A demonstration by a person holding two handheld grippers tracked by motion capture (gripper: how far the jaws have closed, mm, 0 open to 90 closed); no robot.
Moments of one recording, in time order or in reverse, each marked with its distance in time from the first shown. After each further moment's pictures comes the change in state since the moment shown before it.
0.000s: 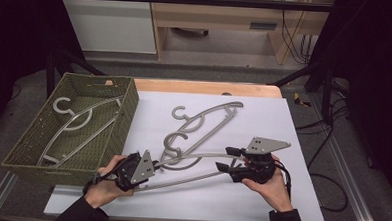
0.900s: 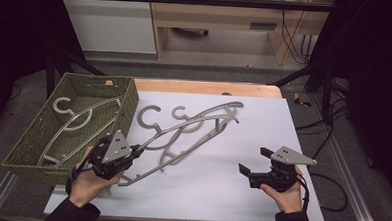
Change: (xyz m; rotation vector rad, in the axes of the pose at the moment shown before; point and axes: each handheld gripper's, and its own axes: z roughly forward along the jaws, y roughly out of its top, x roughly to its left) left arm 0.034 -0.006 -0.049 -0.091 0.103 -0.278; right arm -0.020 -0.046 -0.032 -0.068 -0.298 0.121
